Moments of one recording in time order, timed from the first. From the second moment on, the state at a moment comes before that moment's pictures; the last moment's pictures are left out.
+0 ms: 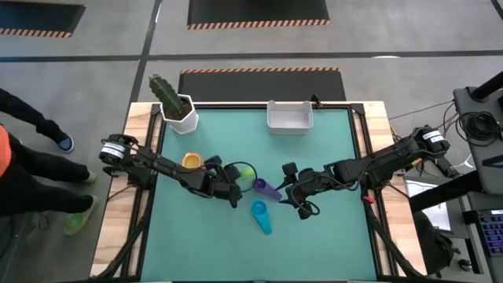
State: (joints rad) left arm -0.24 1.71 0.93 -0.37 -0.65 -0.60; right arm 0.27 1.36 0.83 -0.09 0.08 -0.25
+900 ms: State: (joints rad) left arm -0.23 1.71 1.39 -1.57 -0.30 -0.95; right arm 0.27 1.36 0.81 -0.07 0.08 -0.29
